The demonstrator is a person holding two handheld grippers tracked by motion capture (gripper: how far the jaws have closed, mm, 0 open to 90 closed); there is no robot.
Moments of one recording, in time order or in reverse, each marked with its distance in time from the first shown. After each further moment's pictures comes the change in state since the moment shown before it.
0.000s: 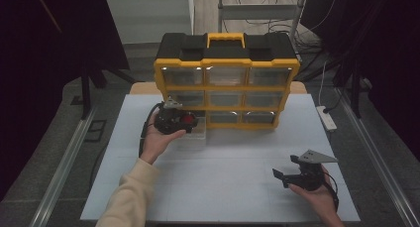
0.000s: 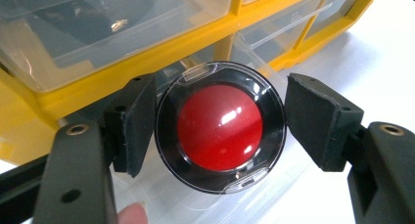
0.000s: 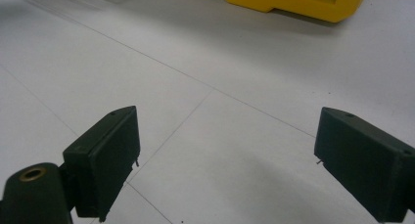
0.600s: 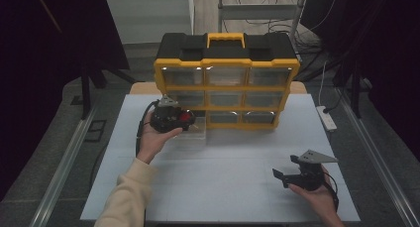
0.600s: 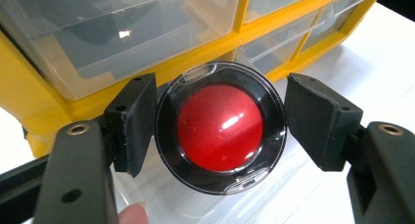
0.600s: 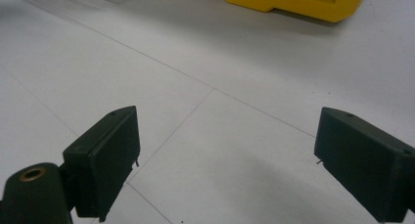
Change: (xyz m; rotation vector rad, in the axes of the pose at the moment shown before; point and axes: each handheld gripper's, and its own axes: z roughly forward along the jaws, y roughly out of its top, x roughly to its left) left arm 0.003 0.004 -0.013 -0.033 0.002 -0.009; right arm 0.000 0.000 0.000 0.001 0.000 -0.001
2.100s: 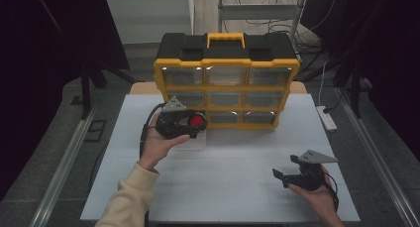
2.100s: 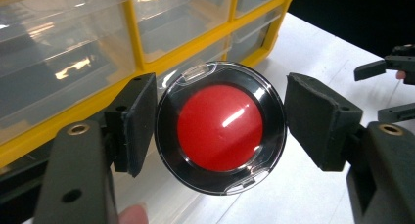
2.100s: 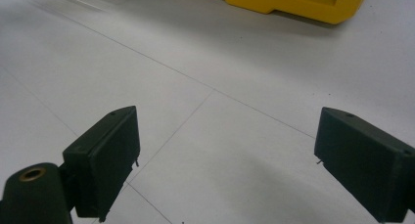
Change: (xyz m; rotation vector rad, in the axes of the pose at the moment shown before) left arm -0.043 0.015 -0.030 -0.066 -0.129 0.085; right arm 0.001 0.000 0.000 -0.004 0.002 0.001
